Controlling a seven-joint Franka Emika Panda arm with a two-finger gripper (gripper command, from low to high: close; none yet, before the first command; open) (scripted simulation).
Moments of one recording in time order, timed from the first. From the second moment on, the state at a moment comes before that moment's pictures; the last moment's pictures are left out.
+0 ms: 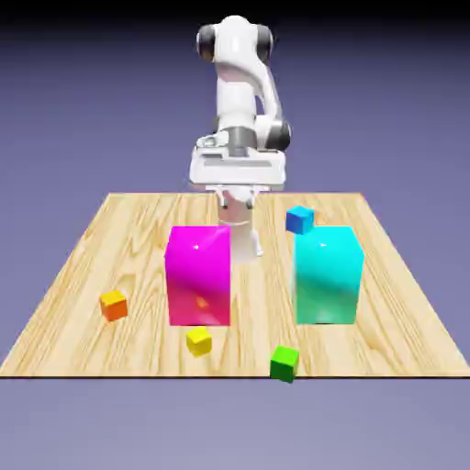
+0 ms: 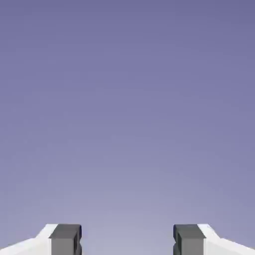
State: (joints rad) arm 0.00 -0.53 0.02 -2.78 -0.01 3.01 0.77
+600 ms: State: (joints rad) arm -0.22 0.13 0.34 -2.32 -0.13 2.57 1.19
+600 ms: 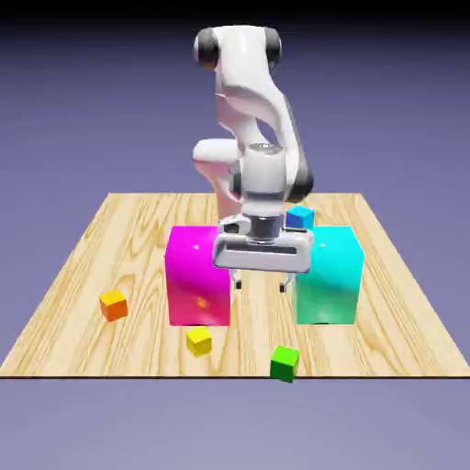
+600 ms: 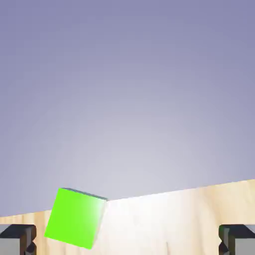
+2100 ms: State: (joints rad) arm -0.76 0.03 -0.16 -2.58 0.50 2.63 2.20
